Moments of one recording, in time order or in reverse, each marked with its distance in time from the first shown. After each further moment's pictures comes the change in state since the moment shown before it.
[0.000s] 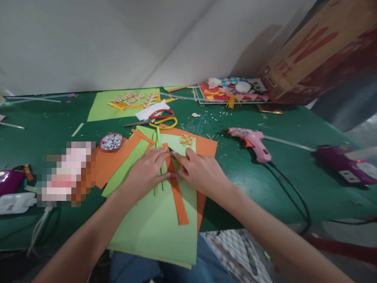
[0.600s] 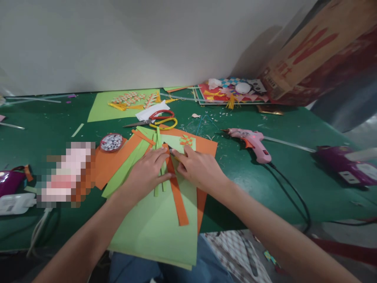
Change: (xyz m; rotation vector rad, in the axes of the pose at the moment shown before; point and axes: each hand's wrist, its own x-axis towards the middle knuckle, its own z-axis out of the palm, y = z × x) left_hand 0.001 0.002 -0.002 -0.007 -0.017 -0.031; right_hand 0.011 0.003 0.000 -0.013 0.005 -0.013
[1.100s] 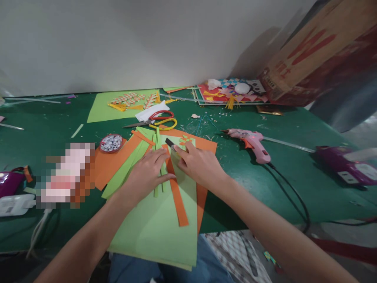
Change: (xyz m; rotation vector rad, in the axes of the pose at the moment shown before) left_hand -0.001 -0.001 0.003 0.016 0.055 0.013; right_hand 0.008 0.006 0.005 -0.020 0.046 0.035
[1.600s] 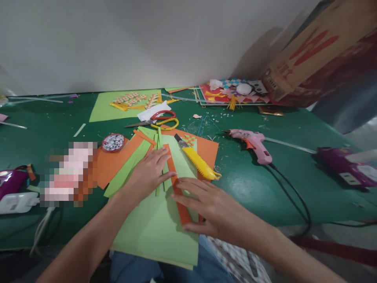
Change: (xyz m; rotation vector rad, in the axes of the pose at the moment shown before) left_hand -0.002 -0.002 0.002 -0.005 -0.021 0.021; right_hand -0.072 -0.002 -0.005 0.419 0.145 -0.548
